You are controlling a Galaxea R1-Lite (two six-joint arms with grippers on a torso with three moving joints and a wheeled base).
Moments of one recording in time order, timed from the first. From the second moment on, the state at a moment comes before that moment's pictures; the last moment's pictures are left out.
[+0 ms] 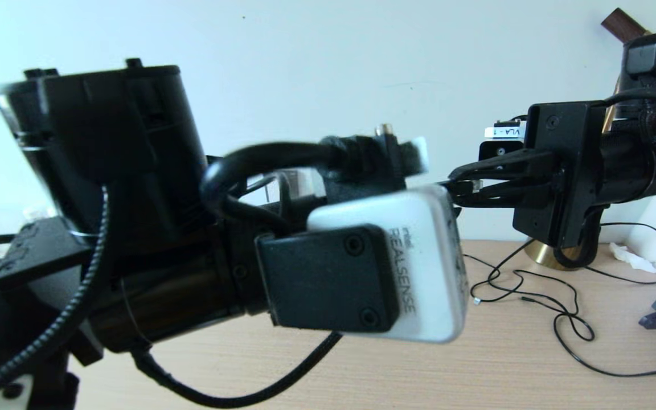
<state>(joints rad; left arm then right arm) -0.93 1.59 -1.03 -0.63 -0.22 1.09 0.35 1.61 -1.30 -0.10 1.37 1.52</state>
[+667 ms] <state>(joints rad) -0.94 1.62 -1.05 -0.63 -0.22 1.09 0.34 1.61 -1.30 -0.10 1.36 1.52</state>
